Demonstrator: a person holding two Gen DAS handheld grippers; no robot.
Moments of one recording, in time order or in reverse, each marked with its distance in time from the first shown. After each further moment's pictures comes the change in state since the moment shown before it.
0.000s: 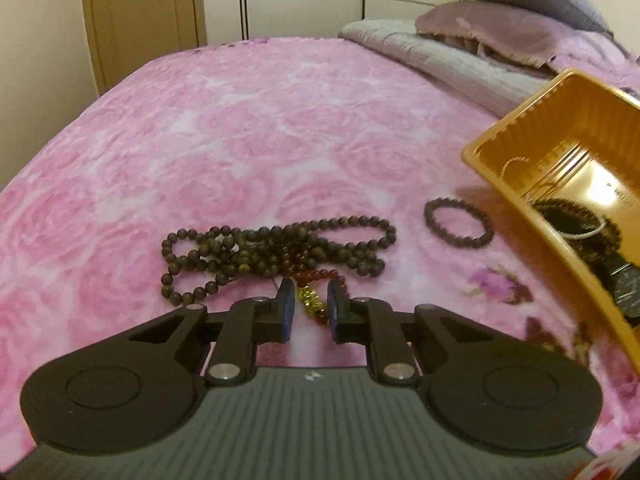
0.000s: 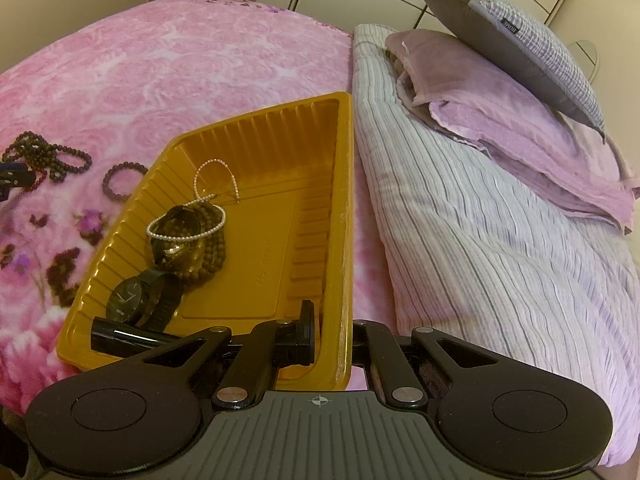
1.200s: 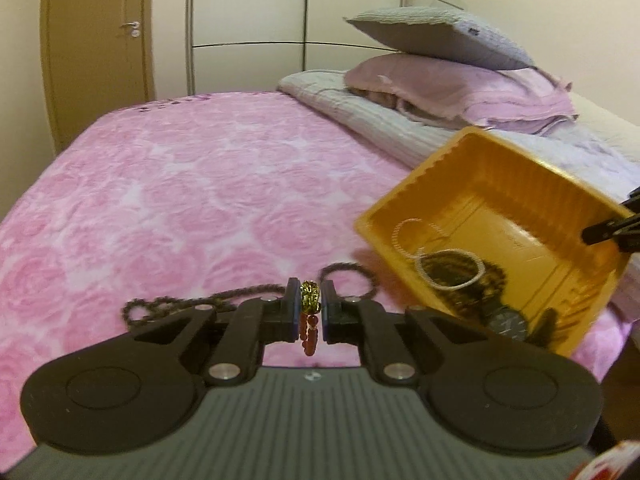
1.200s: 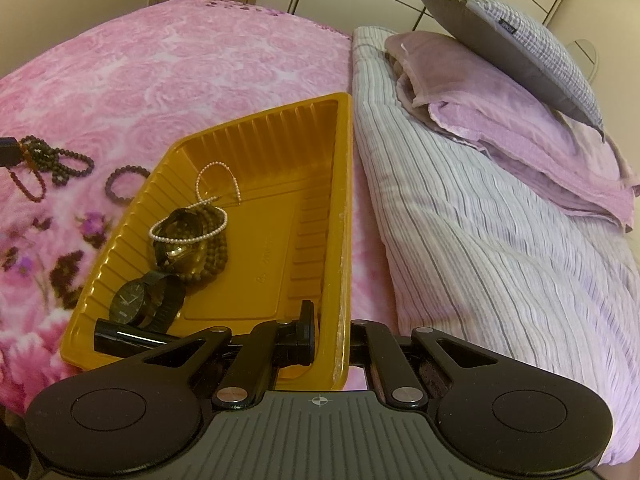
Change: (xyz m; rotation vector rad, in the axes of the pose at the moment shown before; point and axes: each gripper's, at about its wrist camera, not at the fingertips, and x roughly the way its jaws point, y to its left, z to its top) left arm -0.079 -0.041 0.029 0.057 -0.142 -0.188; right arm -0.003 0.000 0.000 0.007 -0.007 0.004
